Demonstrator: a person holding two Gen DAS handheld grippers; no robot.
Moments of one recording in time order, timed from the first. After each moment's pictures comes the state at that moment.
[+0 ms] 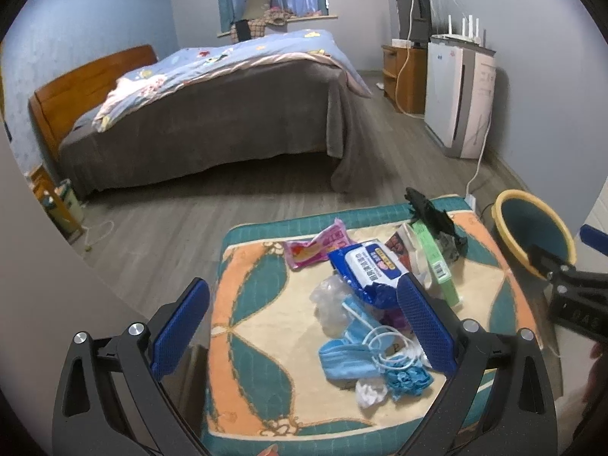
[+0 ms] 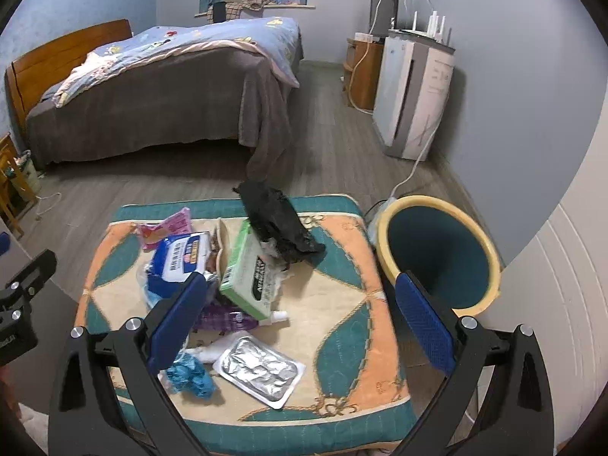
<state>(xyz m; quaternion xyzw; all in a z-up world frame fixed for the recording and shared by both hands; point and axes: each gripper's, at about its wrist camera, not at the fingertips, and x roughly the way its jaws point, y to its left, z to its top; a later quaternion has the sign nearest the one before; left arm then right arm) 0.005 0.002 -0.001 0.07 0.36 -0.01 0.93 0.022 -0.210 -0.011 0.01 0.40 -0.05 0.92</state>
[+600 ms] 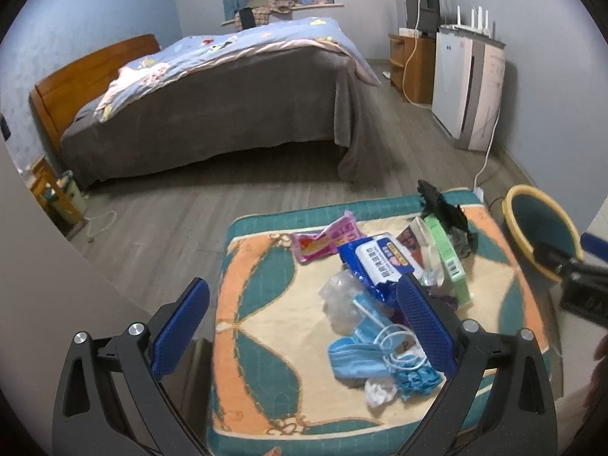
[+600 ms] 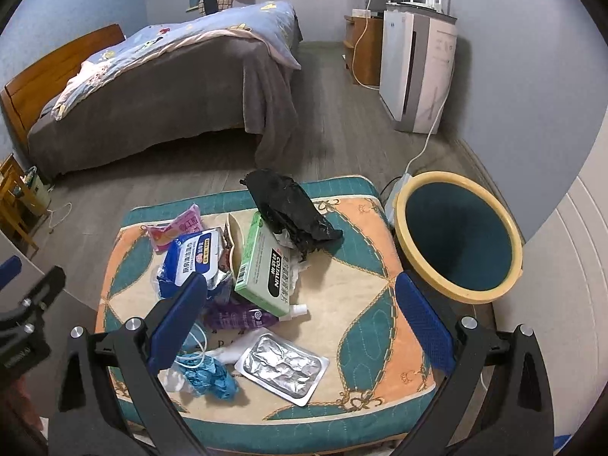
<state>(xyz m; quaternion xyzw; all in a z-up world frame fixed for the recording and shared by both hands) 0.024 0.007 -0.007 0.07 0.39 -0.01 0.92 0.042 -0.215 -0.014 0.05 0.43 -0.04 0.90</state>
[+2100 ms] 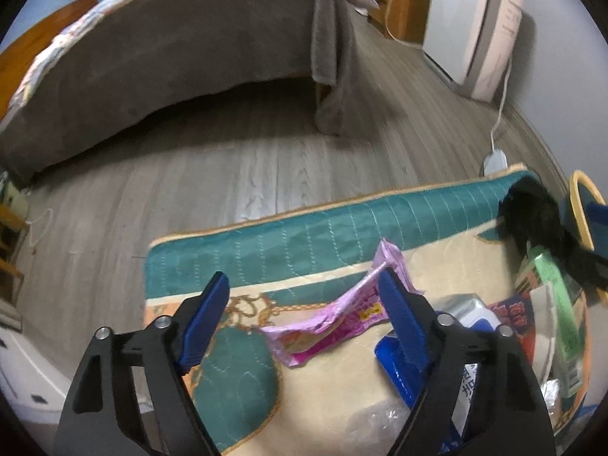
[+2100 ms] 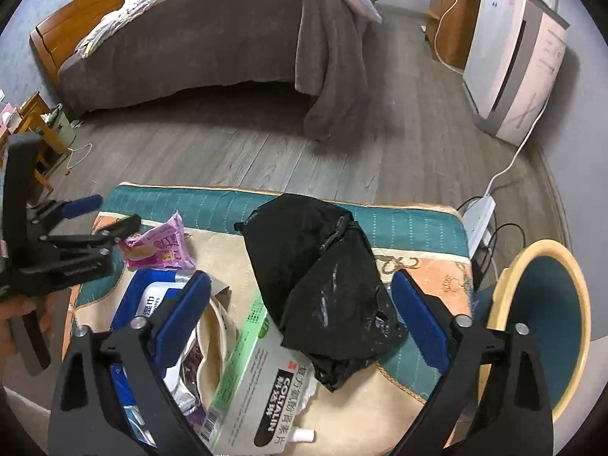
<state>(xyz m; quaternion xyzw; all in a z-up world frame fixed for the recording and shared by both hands) 0.246 0.013 -0.142 0.08 0.50 -0.09 0.86 0.221 -0.206 -0.108 0.00 0.51 0.10 0.85</state>
